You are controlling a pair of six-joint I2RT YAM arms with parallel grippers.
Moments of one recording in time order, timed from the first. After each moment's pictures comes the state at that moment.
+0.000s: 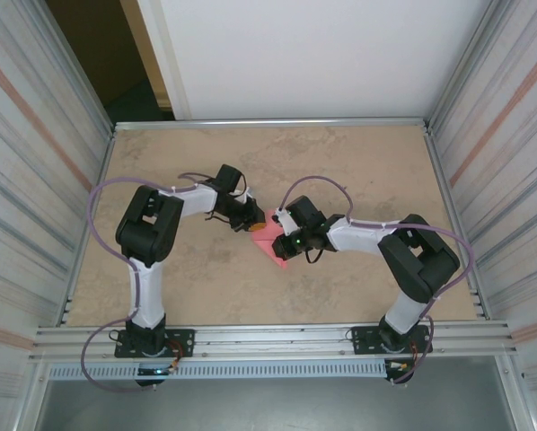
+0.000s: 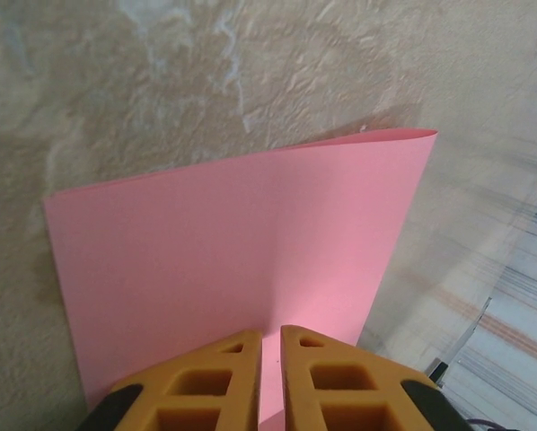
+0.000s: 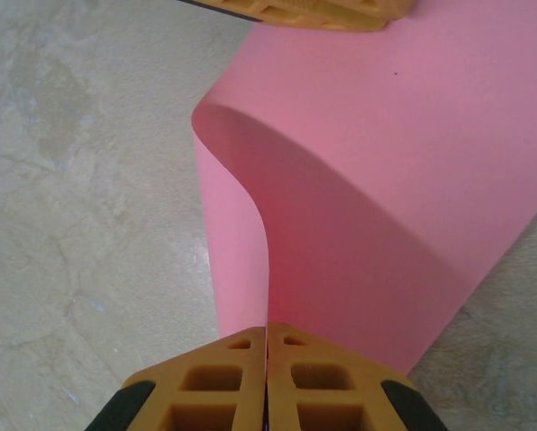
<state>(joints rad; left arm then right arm) -0.44 2.05 1.25 -0.38 0.67 -0.69 0.72 1.70 0.86 -0.17 -0.34 0.30</state>
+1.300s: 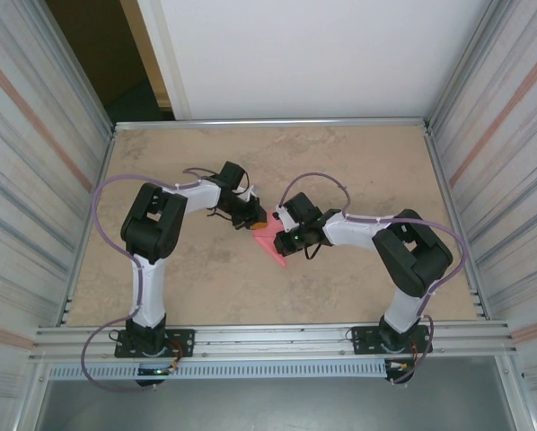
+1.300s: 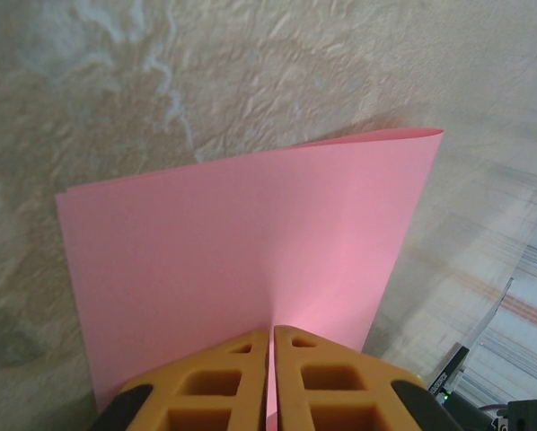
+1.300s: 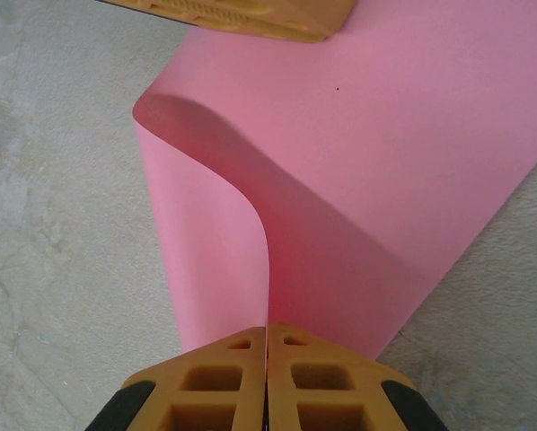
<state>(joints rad) -0.45 2.10 1.33 -0.46 0.68 -0.60 0.71 1.75 0.93 -0.24 -0.28 0.31</state>
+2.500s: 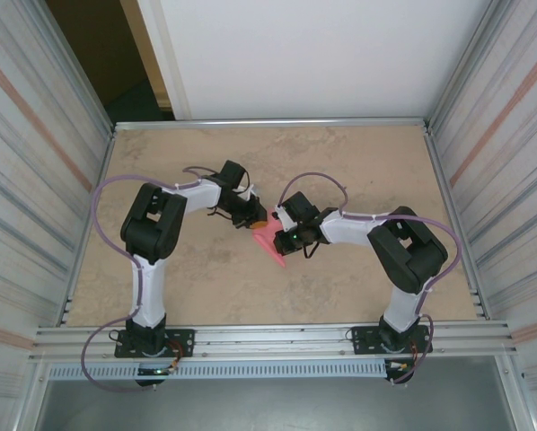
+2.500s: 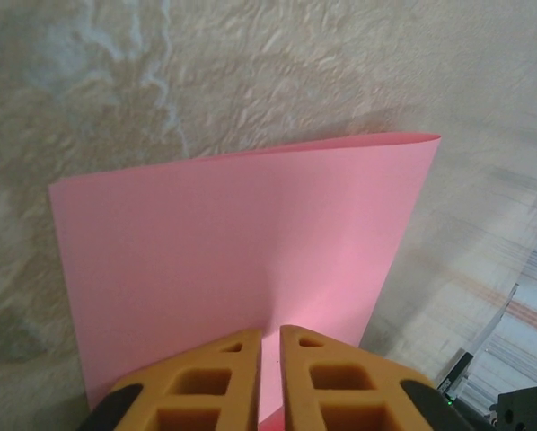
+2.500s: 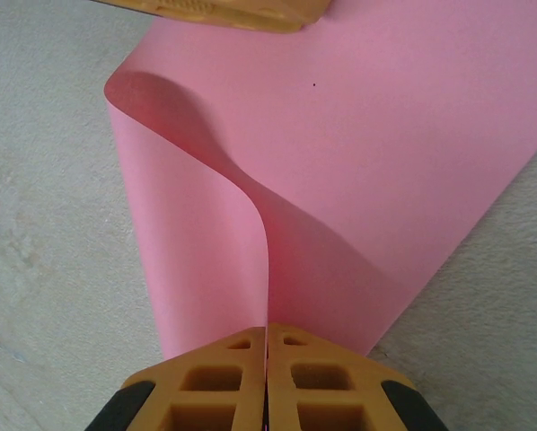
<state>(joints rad) -0.45 2.08 1.34 -0.47 0.66 -0.61 0.70 1.79 0.95 -0.25 -0.27 0.31</state>
